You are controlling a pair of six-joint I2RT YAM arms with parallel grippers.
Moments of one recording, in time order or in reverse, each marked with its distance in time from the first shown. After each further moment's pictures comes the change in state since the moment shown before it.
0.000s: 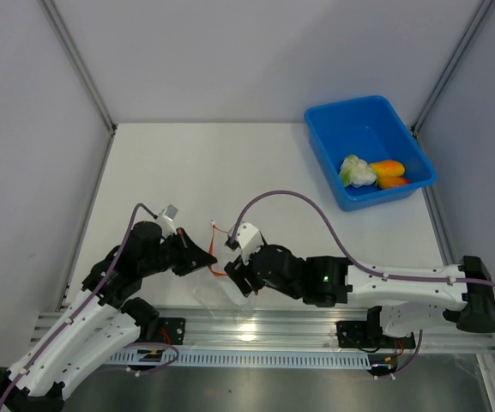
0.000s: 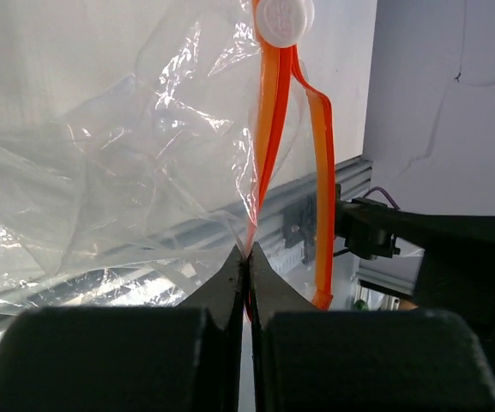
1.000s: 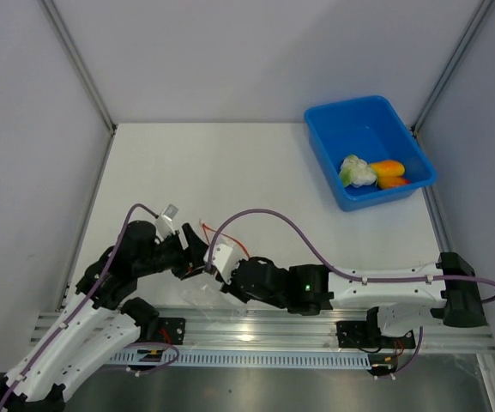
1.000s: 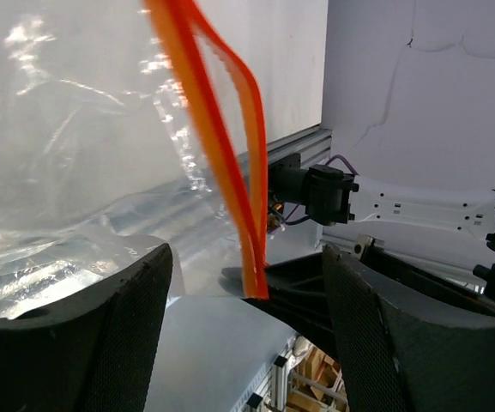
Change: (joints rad) left arm 0.011 -0.023 0.048 -0.019 0.111 -0.048; right arm 0.052 0.076 0.022 0.065 -0.069 -0.172
